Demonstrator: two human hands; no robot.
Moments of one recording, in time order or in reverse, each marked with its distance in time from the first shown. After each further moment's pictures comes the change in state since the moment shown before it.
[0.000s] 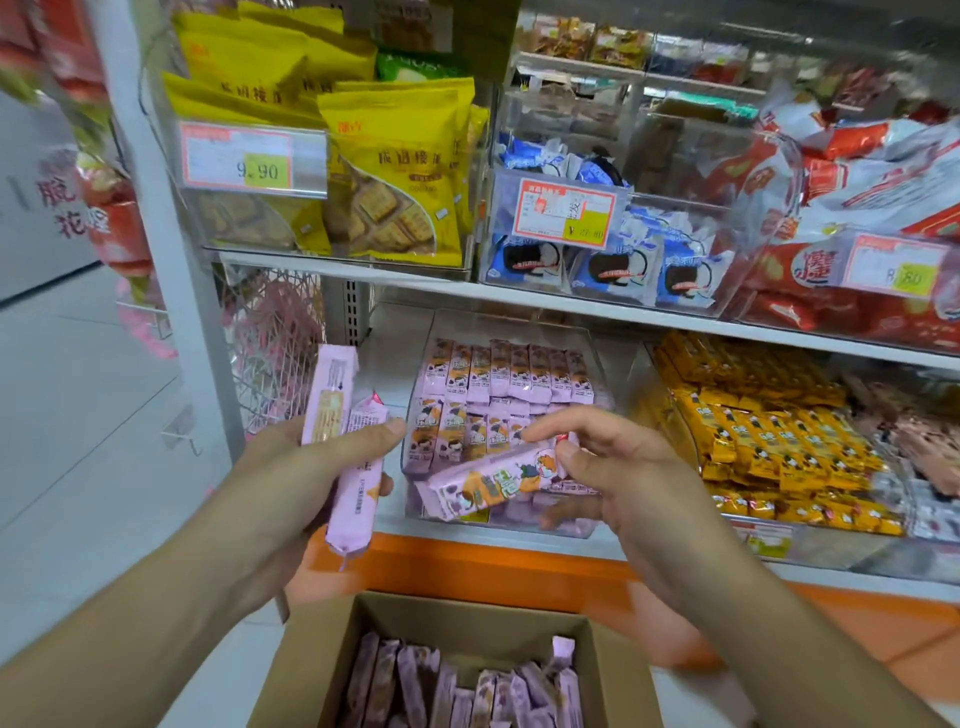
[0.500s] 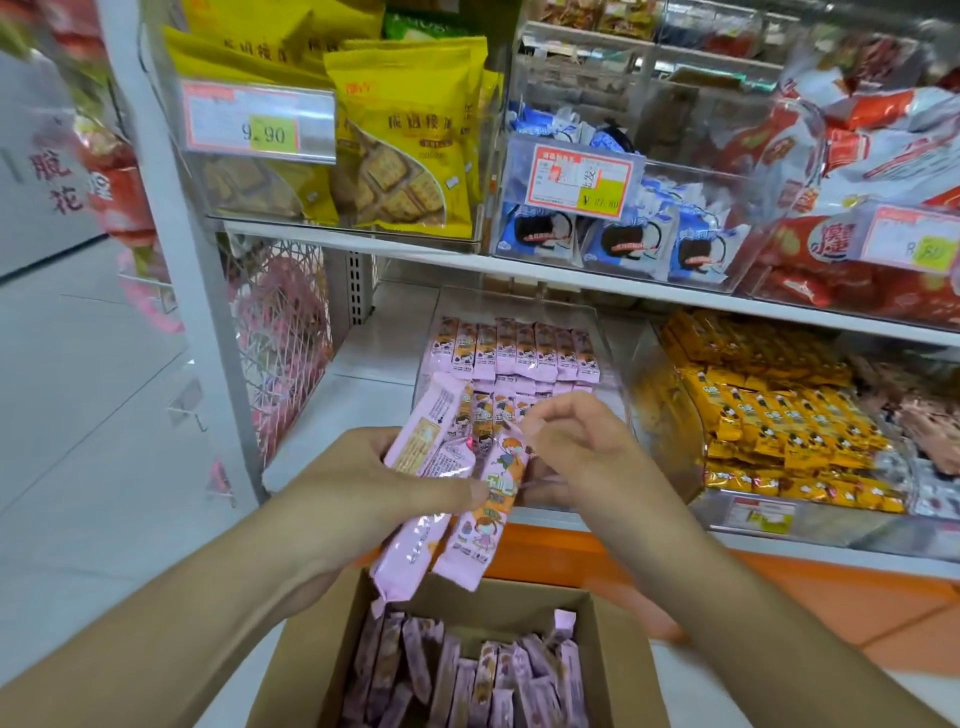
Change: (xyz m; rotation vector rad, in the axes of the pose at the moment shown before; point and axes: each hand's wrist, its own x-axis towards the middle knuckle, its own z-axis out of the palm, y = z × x) left_hand -0.018 -0.011 0.021 0.288 -0.240 -0.084; right_hand -0.002 0.003 0.034 -0.131 0.052 0.088
